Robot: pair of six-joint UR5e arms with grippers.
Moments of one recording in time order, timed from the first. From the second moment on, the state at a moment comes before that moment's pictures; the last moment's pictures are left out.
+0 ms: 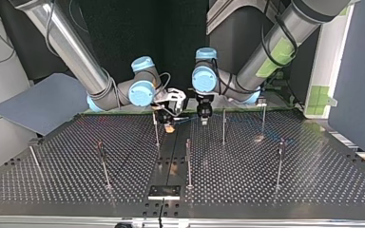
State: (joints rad) left arm -0.38 -2.14 -1.66 -2.68 -1.92 -1.77; right arm 2.24 -0.79 1.18 -0.10 1.57 1.73
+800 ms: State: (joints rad) left arm -0.39 -2.04 -1.72 -2.80 -1.93 -1.80; right arm 2.24 -0.88 1.19 0.00 1.56 1.72
